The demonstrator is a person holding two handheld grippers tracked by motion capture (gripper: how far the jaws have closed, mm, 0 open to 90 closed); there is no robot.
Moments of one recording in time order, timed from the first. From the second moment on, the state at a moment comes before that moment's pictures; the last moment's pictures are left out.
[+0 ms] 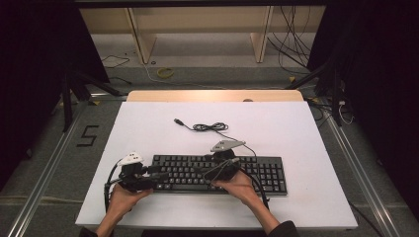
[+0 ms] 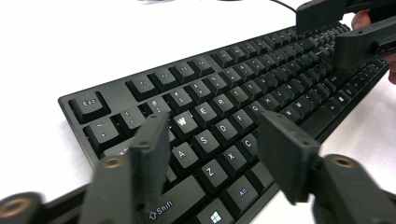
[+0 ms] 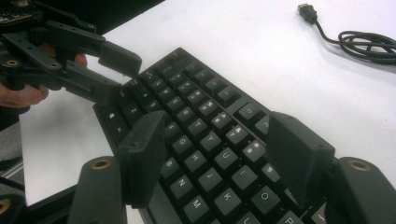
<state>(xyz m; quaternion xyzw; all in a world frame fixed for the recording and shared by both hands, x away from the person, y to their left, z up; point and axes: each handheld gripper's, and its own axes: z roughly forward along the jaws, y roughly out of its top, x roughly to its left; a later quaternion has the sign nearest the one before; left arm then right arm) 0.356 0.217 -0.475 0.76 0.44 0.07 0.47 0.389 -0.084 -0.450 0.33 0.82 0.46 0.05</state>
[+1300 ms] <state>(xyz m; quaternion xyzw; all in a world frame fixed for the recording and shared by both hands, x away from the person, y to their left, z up) 0.366 0.206 -0.484 0.79 0.45 0.08 0.40 0.391 -0.088 -0.450 0.34 0.82 0.46 0.06</state>
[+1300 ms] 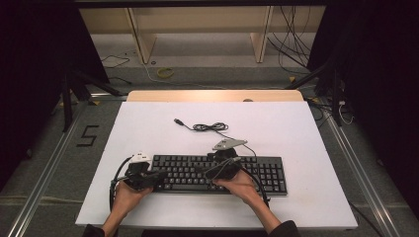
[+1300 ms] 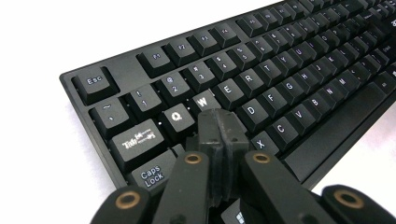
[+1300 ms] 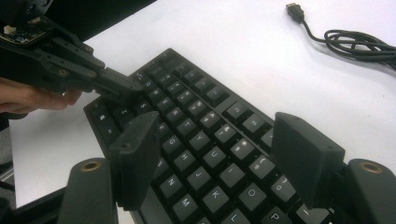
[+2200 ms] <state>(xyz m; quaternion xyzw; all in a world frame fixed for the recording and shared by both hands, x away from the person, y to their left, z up) 0.355 0.201 -0.472 0.77 0.43 0.09 0.46 0.392 -0.087 -0.451 0.34 0.82 0.45 0.06</state>
